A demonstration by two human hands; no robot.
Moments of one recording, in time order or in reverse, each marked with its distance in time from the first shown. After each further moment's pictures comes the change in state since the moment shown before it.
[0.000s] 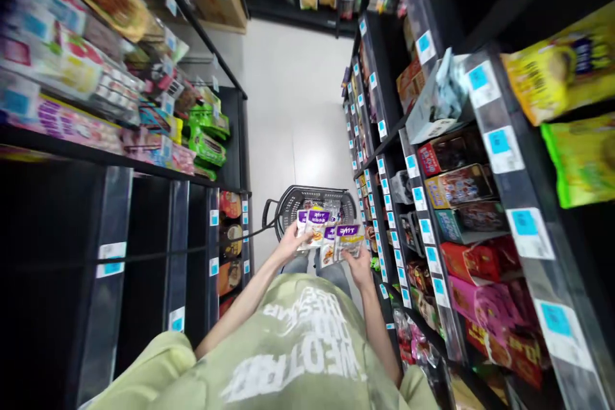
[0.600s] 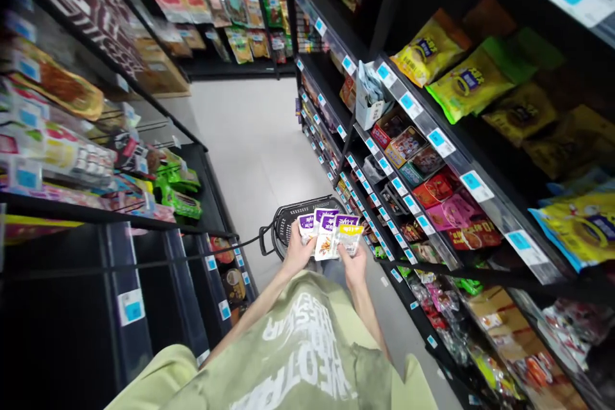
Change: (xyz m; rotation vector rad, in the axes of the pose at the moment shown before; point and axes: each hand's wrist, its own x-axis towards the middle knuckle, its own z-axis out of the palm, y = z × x) left_hand -0.110 0.044 -0.010 0.276 -0.224 0.428; right_hand -0.135 -0.066 0.080 0.655 0.527 -0.064
